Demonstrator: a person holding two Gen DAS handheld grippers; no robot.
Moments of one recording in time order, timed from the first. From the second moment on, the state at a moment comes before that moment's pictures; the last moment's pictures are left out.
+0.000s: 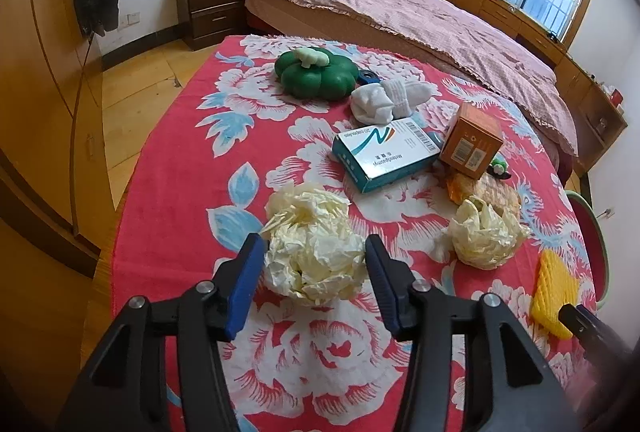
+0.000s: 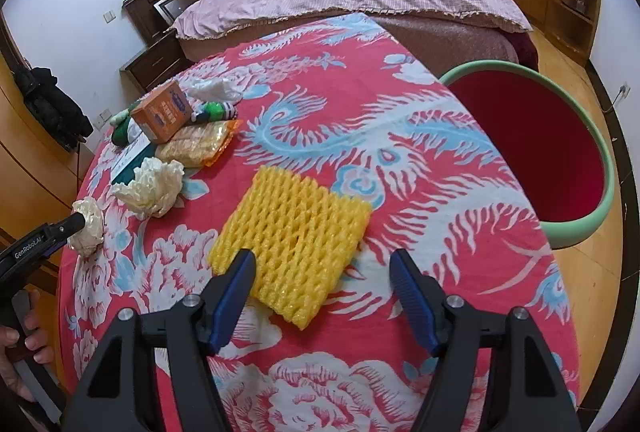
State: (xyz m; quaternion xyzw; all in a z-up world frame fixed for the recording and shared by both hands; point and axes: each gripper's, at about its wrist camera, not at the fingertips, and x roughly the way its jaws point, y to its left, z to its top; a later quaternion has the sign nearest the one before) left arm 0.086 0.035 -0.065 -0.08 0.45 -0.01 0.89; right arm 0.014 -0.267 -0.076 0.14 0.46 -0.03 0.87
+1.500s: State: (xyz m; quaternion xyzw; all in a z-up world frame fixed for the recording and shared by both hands) left arm 0.065 -0.060 -0.012 -0.05 0.40 -0.17 0.90; right arm -0.016 -0.299 -0.026 0.14 0.36 -0.06 0.92
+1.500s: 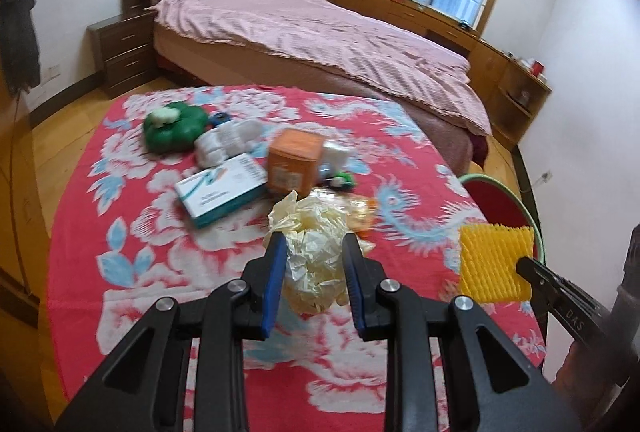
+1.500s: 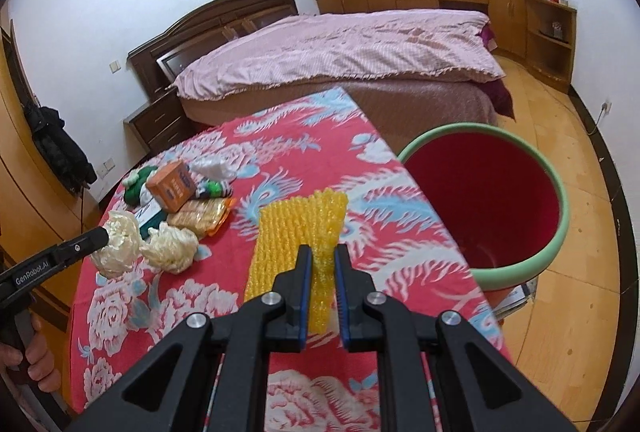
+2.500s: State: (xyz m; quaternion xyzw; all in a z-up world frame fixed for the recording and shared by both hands) left arm 0.091 -0.242 0.000 0.03 0.40 -0.31 0.86; right arm -0.028 -0.430 -0.022 0.20 0.32 -0.17 0.91
